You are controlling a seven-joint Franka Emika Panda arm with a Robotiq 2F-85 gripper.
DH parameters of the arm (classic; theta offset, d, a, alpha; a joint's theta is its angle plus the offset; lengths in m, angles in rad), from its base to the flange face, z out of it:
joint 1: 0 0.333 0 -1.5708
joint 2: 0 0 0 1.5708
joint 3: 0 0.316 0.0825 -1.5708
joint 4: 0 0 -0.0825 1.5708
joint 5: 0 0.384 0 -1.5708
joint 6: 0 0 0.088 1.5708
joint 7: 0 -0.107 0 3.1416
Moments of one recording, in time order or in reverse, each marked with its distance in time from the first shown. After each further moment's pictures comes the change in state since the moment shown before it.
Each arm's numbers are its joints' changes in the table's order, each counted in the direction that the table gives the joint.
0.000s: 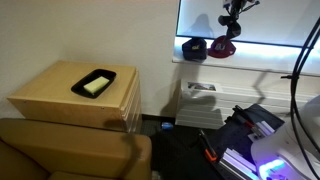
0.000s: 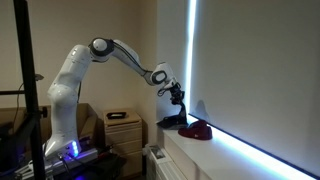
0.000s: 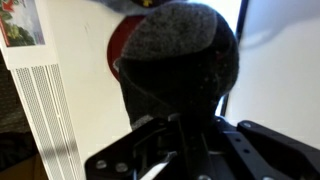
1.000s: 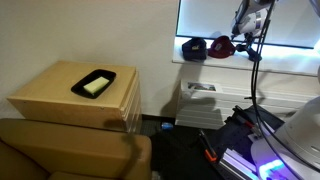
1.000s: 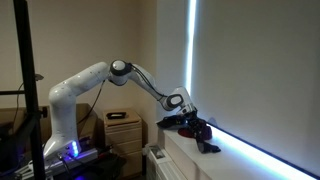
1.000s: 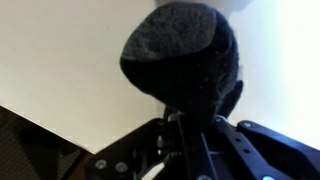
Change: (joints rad) arm -0.134 0.542 -0.170 -0.363 0.099 0.091 -0.455
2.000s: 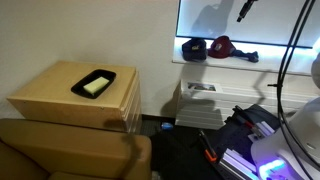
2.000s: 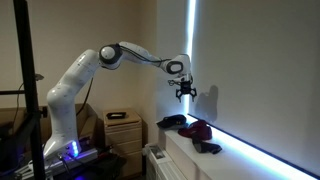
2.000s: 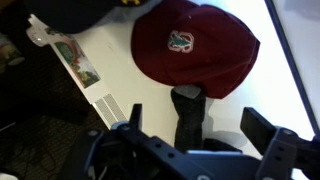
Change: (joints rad) arm -0.141 -0.360 0.276 -0.166 0.142 0.576 0.225
